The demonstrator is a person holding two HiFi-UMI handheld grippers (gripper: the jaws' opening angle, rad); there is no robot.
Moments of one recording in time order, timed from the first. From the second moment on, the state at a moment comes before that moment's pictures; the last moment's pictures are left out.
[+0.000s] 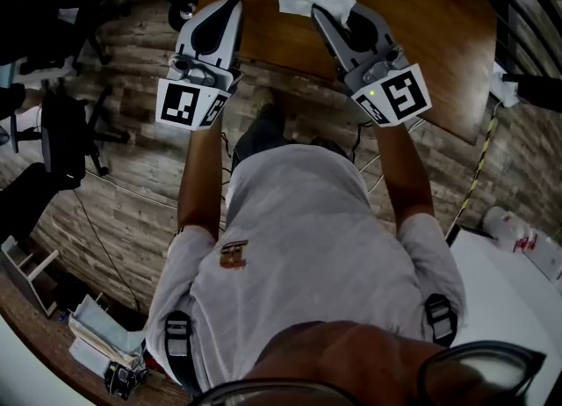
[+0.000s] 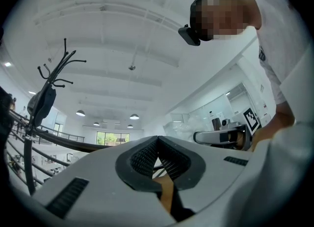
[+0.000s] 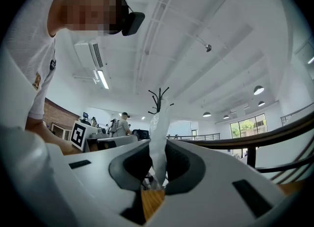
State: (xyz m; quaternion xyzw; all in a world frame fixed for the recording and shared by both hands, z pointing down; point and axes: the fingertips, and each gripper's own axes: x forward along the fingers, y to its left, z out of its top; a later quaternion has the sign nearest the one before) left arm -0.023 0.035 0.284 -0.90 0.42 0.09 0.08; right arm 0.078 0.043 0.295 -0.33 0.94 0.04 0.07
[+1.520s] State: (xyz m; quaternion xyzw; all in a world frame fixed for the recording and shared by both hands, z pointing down) left arm -0.115 -0.214 0.306 -0.92 0.37 0.08 0.07; right arm -0.009 -0.218 0.327 -0.36 0.93 0.01 -0.04
